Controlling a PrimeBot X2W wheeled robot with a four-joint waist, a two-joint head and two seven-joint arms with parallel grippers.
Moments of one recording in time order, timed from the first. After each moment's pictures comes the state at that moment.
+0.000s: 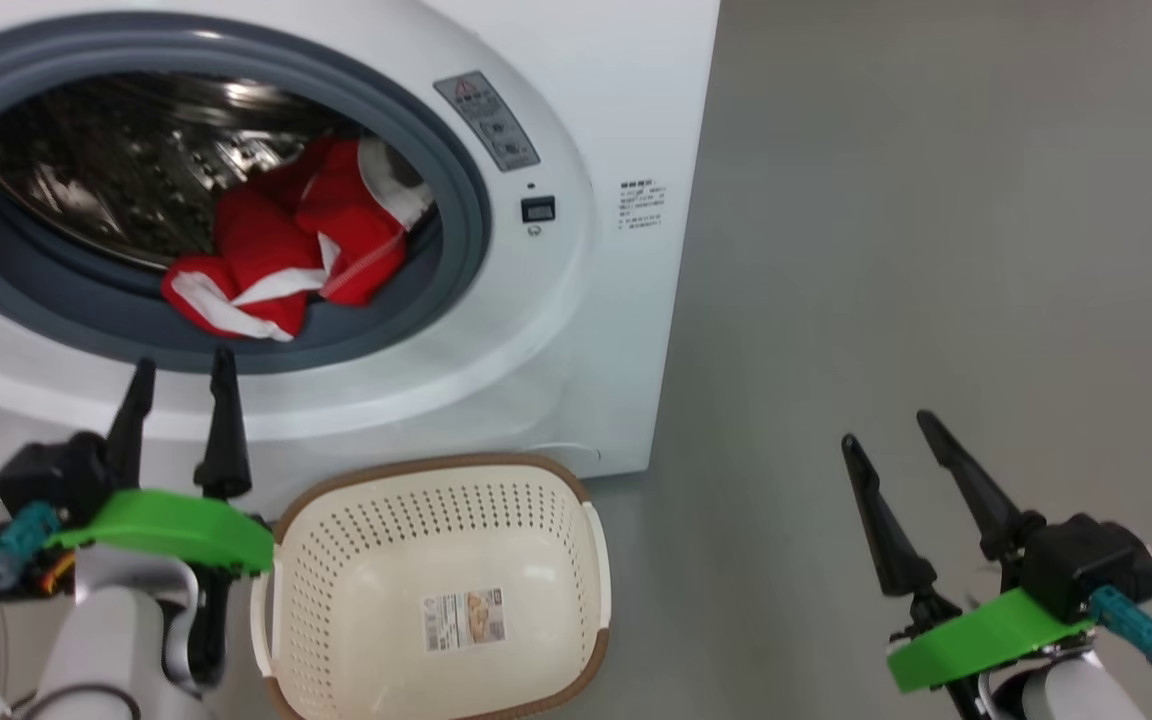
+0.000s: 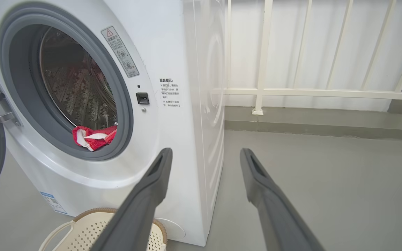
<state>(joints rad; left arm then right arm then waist) -0.46 0.08 0.07 0.56 -0.30 -0.09 -0.25 -0.08 -0.10 0.11 0.15 0.26 0.12 -0.26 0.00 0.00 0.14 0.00</state>
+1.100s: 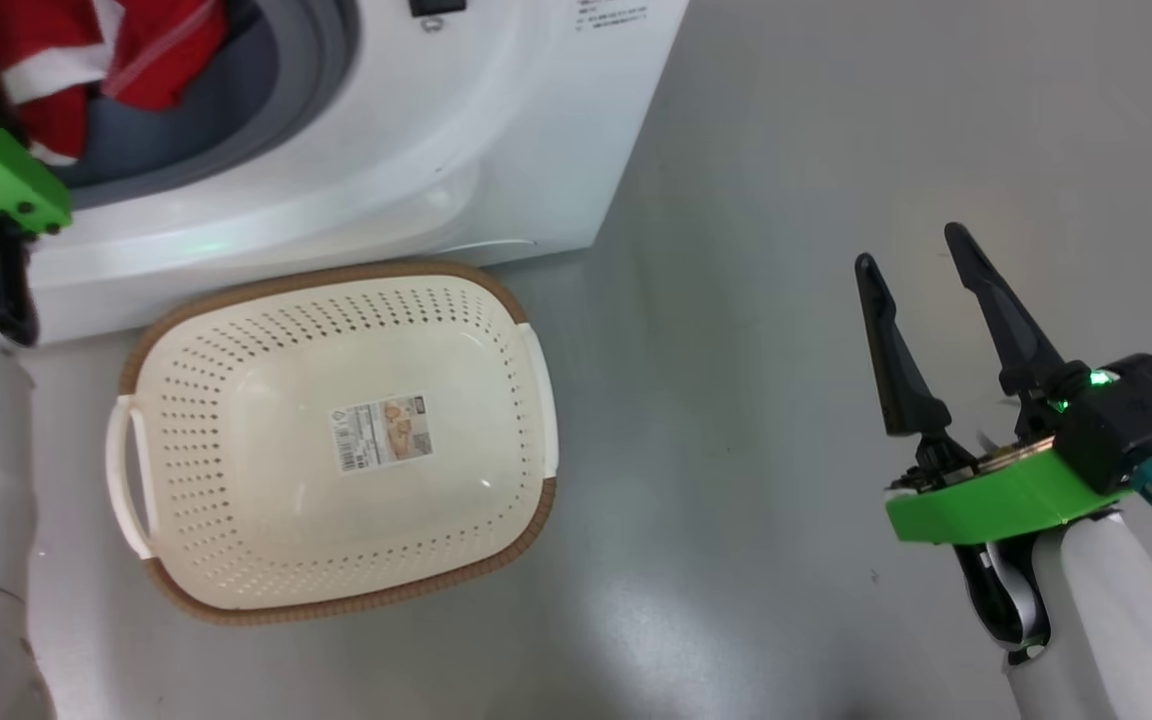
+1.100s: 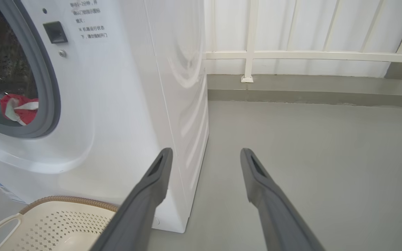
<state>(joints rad) -1.17 0.20 0.10 1.12 -0.27 -0.02 -0.20 -0.30 -0.08 0.08 0.09 0.23 0.12 -0.26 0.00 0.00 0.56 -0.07</state>
